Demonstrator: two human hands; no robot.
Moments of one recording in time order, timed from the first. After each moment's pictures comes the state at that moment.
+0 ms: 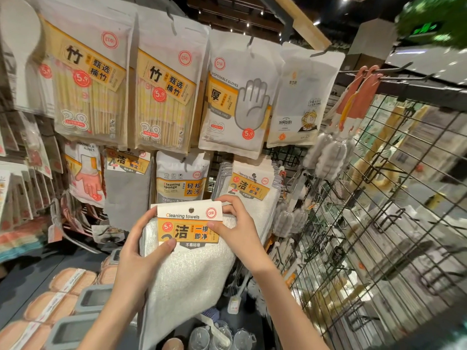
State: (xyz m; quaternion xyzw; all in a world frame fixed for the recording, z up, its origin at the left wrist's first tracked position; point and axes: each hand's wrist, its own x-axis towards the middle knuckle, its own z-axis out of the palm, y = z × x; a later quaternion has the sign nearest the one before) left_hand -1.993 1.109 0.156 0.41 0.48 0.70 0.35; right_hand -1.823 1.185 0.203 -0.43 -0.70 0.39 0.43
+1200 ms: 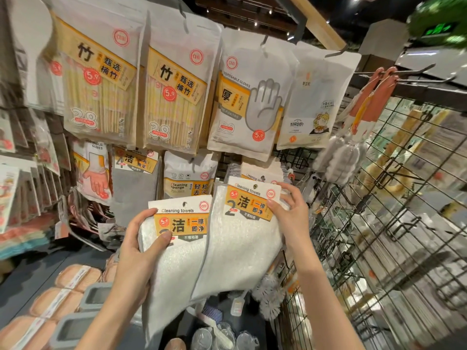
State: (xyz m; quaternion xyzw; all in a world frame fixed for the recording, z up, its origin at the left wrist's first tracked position) left_hand -2.014 1.129 0.139 0.35 0.44 0.72 0.40; right_hand -1.759 1.237 0.213 -0.44 -0.57 0.35 0.60
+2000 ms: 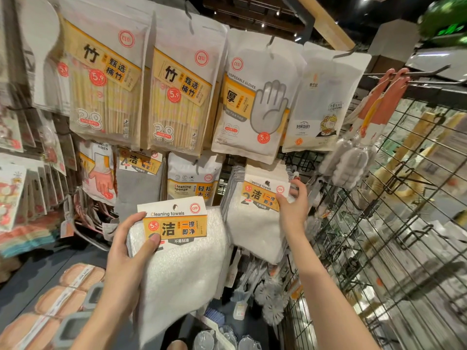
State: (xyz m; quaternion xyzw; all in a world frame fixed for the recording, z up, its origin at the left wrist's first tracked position) left_hand -2.025 1.124 0.134 0.35 0.48 0.73 0.33; right_hand -1.755 1.309 0.189 -0.54 -0.52 0.24 0.62
